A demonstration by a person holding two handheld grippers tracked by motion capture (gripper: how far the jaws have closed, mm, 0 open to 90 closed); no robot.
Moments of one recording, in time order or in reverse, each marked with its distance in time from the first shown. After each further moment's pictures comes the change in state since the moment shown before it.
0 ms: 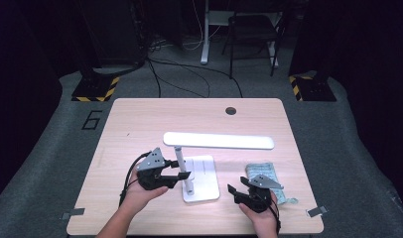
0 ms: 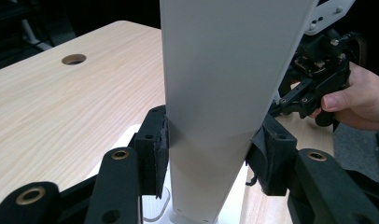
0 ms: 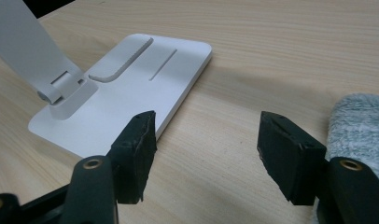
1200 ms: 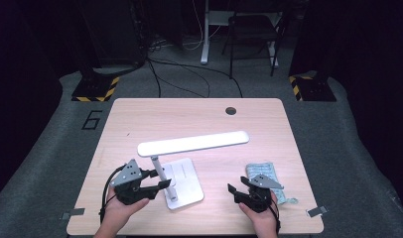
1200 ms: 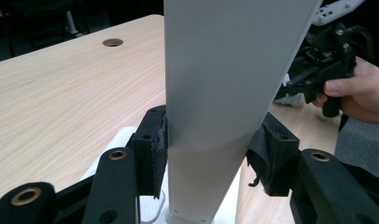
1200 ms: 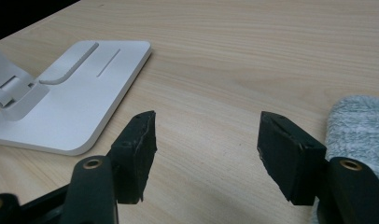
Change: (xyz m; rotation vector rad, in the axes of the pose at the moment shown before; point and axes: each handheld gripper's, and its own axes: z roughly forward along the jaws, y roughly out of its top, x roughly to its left) left arm -0.014 -0.025 -0.052 -0.018 0.117 -0.071; right arm 0.000 0.001 -0.001 -0.007 -0.008 0.008
